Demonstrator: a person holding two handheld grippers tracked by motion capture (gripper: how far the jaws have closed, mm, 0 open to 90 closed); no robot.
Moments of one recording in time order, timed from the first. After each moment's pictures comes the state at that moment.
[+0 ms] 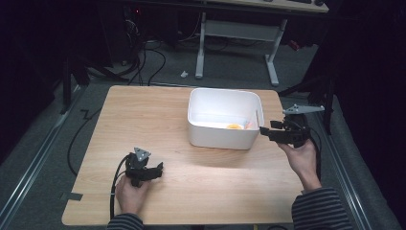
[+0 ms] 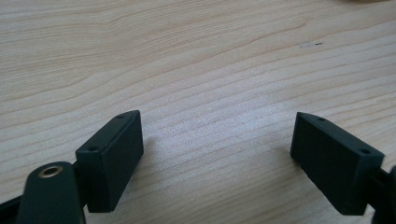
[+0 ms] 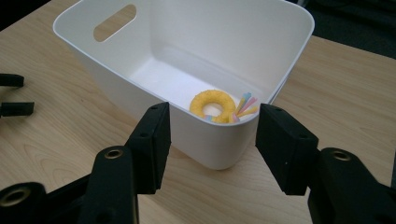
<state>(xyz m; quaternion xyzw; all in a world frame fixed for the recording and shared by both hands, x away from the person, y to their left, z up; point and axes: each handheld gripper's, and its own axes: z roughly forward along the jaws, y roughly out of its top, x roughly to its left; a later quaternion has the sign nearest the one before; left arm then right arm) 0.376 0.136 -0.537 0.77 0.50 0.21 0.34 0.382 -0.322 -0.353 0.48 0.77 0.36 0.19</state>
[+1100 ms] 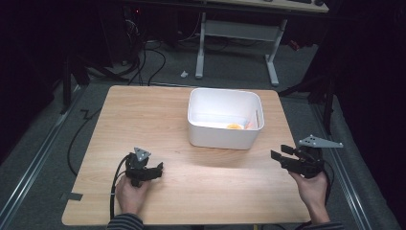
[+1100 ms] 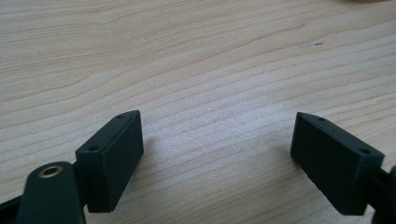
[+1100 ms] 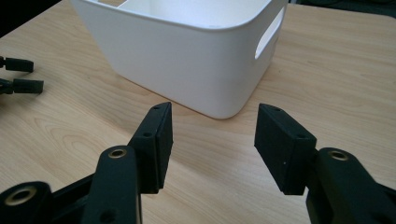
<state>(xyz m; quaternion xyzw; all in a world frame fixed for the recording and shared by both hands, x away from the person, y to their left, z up) 0.376 0.136 -0.537 0.77 0.50 0.21 0.34 0.315 -0.352 -0.398 0.50 0.74 0.40 0.19</state>
